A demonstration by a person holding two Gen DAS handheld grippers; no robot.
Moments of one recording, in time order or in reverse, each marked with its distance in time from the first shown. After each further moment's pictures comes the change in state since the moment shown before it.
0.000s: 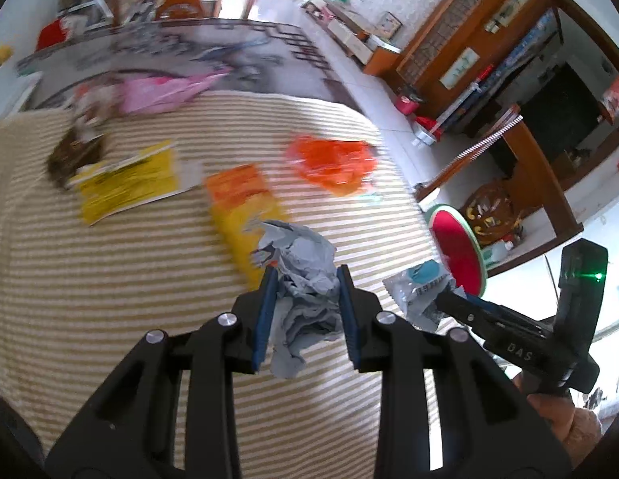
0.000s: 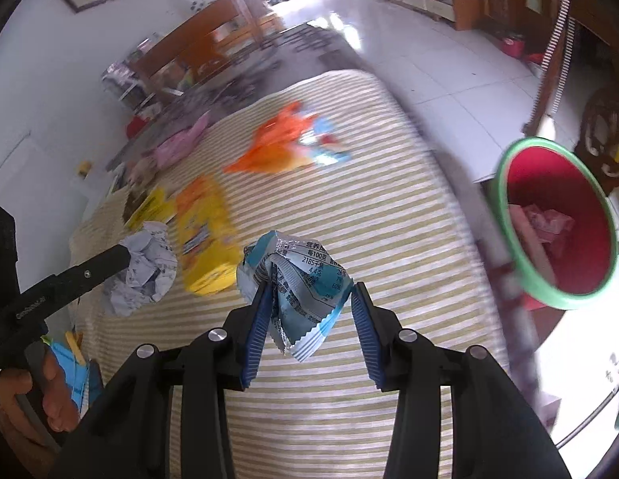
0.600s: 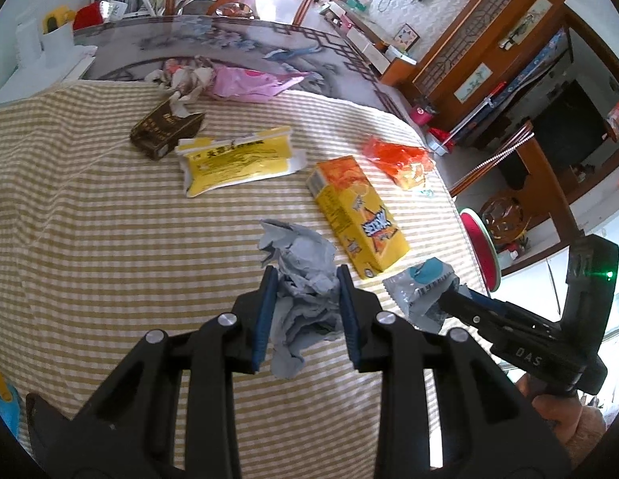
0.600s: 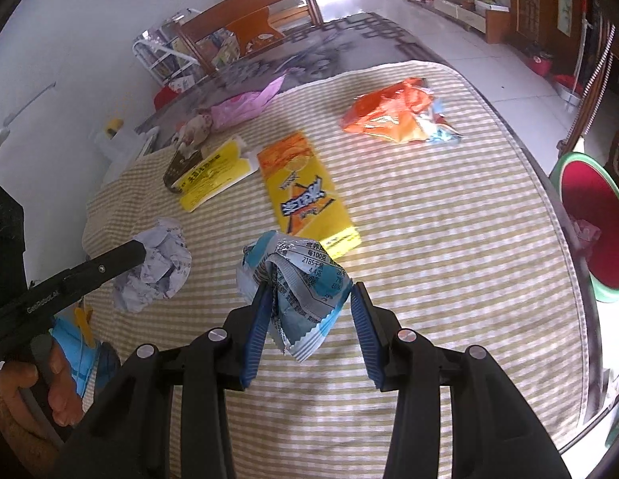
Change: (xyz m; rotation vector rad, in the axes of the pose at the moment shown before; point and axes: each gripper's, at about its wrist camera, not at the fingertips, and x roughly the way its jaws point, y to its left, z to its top) left arm -0.055 0.102 -0.031 -0.058 -0.022 0.023; right arm 0.027 0.116 -0.041 -0.108 0.029 0.030
